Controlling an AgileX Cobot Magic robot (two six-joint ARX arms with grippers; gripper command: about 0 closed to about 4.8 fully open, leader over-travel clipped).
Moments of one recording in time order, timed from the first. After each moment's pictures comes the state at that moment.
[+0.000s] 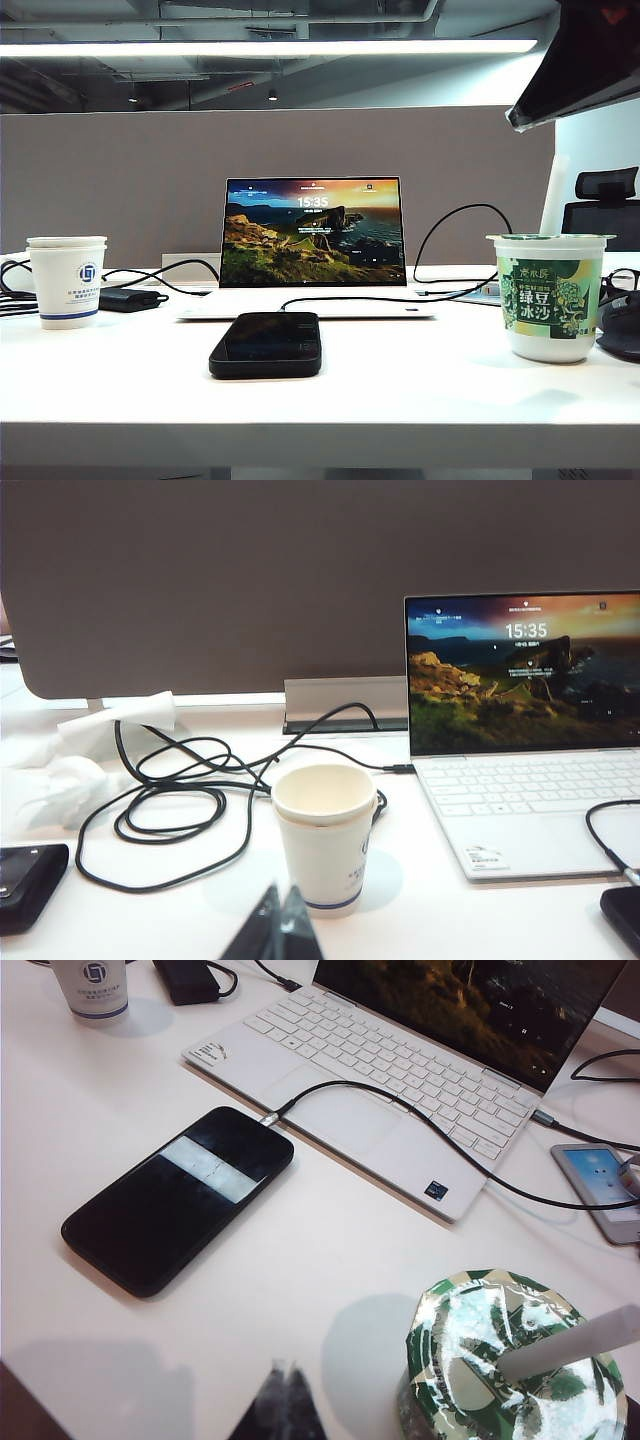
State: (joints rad) left arm -0.01 0.00 0.01 0.12 0.04 0.00; right arm 0.76 0.71 0.50 -0.20 0.18 -0.03
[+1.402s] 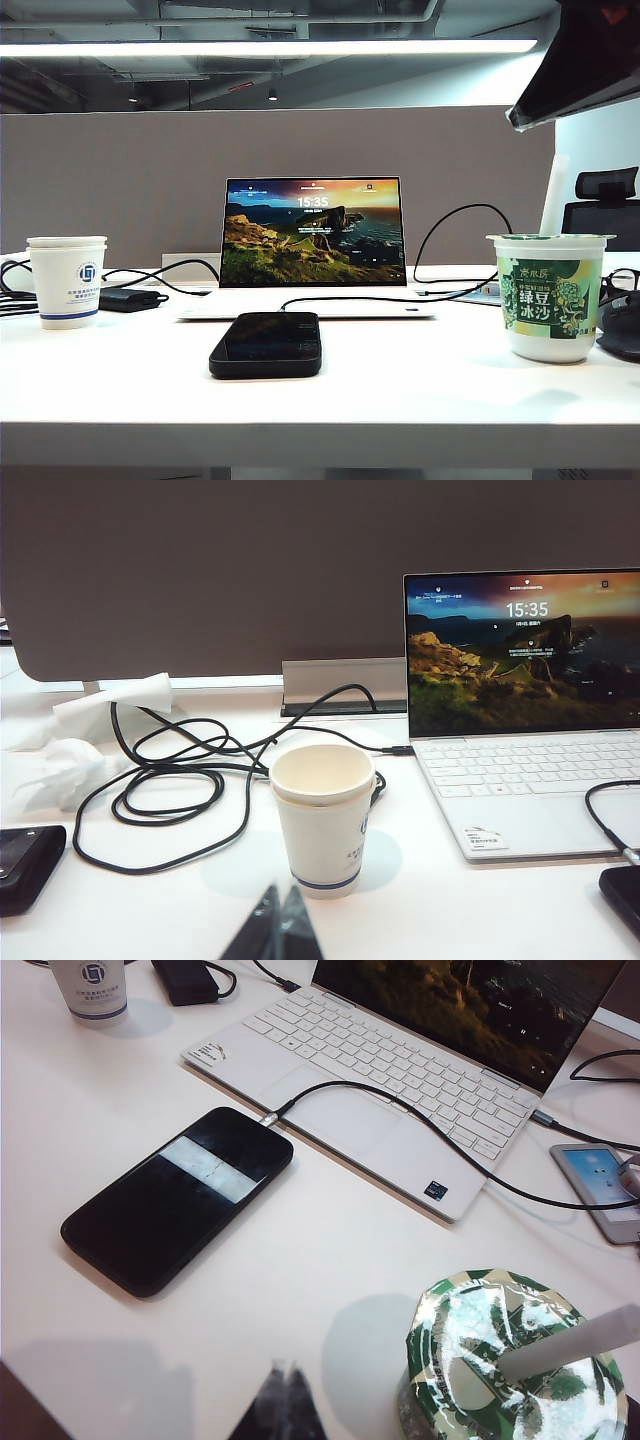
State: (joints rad) left arm -0.01 0.00 0.01 0.09 0.04 0.01; right arm 0.76 0.71 0.50 -0.20 0.18 -0.03
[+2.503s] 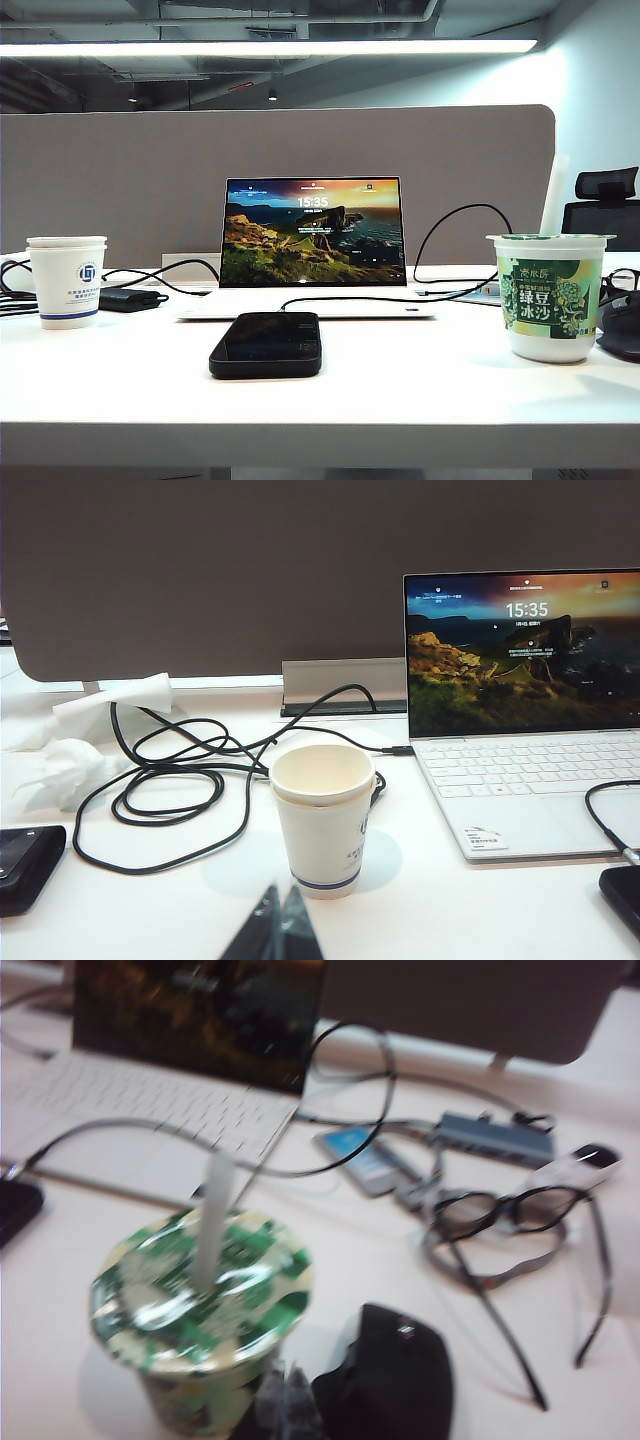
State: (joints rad) left arm -0.01 0.00 0.01 0.08 0.04 0.01; right arm 0.32 0.29 0.18 -0.06 0.10 -0.03
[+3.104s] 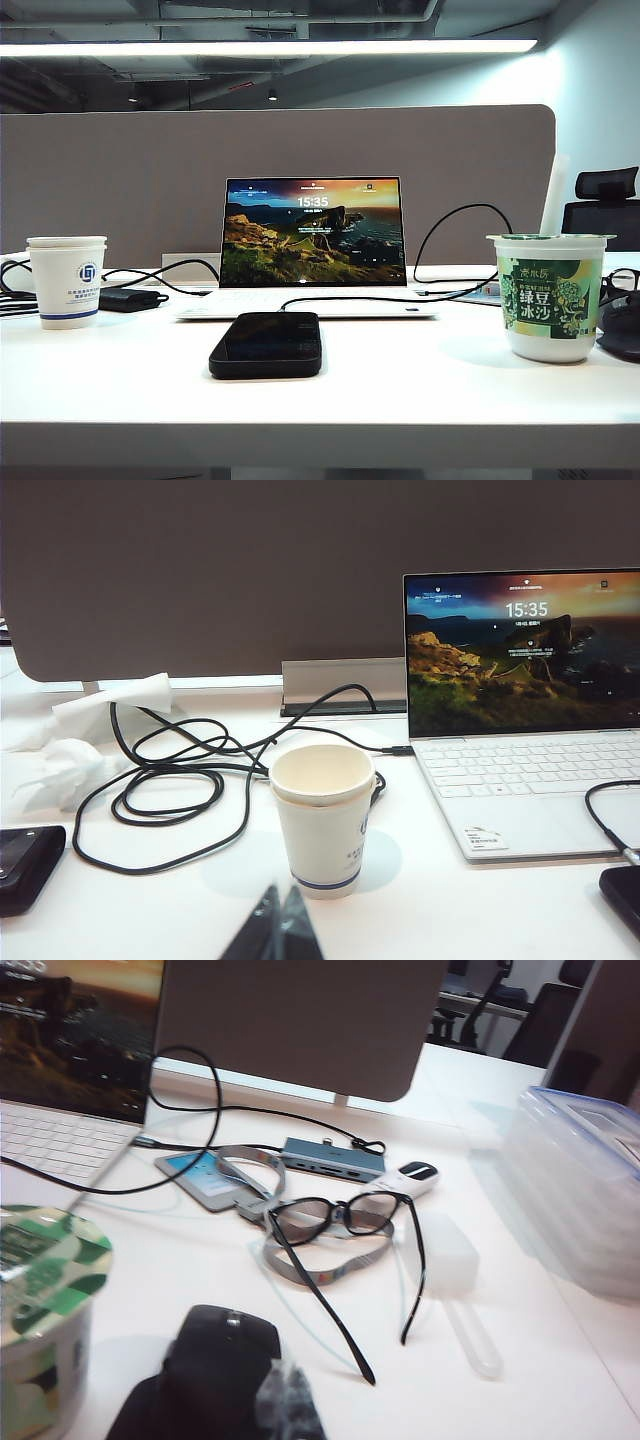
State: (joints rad) left arm -0.01 0.00 0.01 0.08 0.04 0.01; right arm 0.12 0.01 0.02 -0.04 0.15 -0.14
